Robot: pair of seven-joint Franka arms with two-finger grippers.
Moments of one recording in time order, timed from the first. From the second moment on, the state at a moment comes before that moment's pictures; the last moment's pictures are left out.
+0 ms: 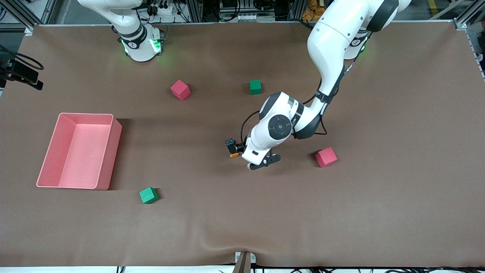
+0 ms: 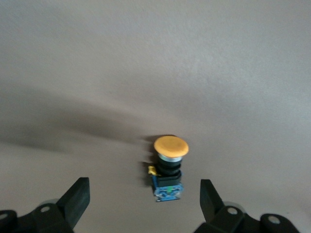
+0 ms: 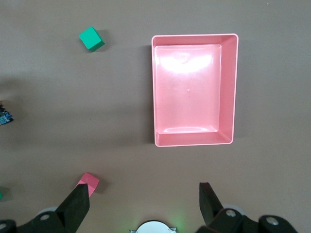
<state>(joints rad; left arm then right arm) -0.64 0.85 -0.07 -1.32 -0.37 2.26 -0.85 0.00 0.04 -0.05 -1.36 -0.01 1.32 0.02</state>
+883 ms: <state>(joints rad) -0.66 0.92 -0.08 -1.31 -0.49 2.37 -0.87 -0.03 0.04 -0.06 -1.36 0.05 1.36 0.01</state>
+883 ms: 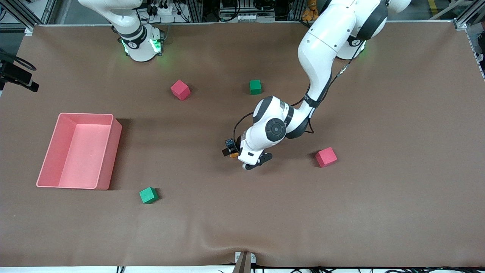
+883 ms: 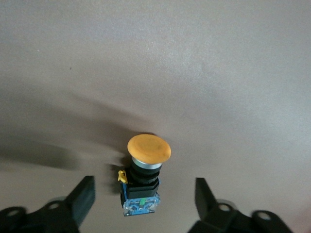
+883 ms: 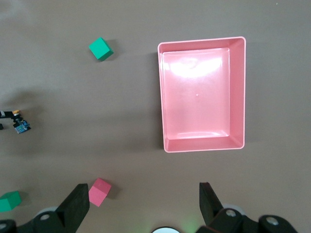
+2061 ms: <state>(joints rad) -0.69 0.97 -0.09 -1.29 -0.49 2.42 -0.87 -0.03 0.04 -0.06 -1.36 0.05 1.37 0.01</state>
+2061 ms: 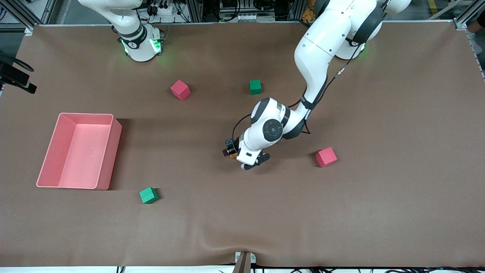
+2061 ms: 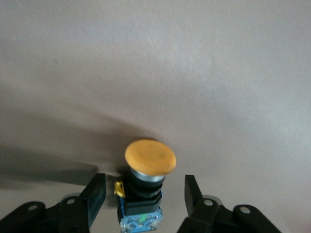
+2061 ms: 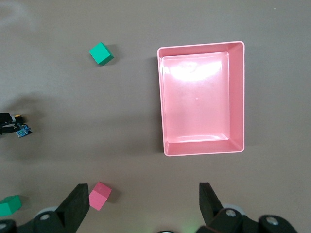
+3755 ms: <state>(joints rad) -0.74 0.81 -0.04 -1.25 -0.14 2.33 -1.16 -0.03 0.04 -0.06 -1.36 0.05 1.37 0.01</state>
